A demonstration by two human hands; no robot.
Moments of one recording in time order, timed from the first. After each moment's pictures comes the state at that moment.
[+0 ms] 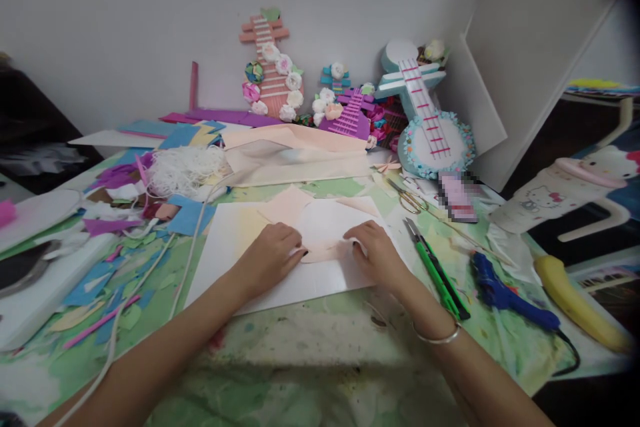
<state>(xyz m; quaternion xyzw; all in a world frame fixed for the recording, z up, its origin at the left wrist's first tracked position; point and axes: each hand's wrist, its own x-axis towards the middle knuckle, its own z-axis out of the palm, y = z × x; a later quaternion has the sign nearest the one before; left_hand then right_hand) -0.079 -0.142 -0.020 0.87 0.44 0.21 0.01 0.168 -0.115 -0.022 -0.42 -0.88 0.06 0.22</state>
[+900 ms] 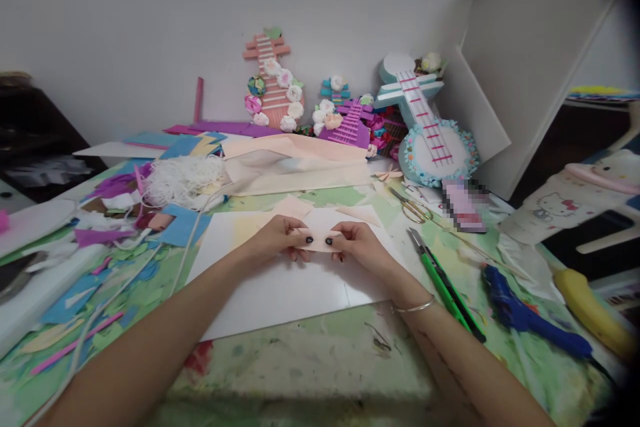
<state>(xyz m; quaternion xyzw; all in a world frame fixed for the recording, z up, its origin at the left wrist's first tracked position) -0.073 -0.085 -0.025 0.57 0.45 0.31 0.61 0.140 -0.073 -0.028 -0.36 -0.62 0.62 0.33</state>
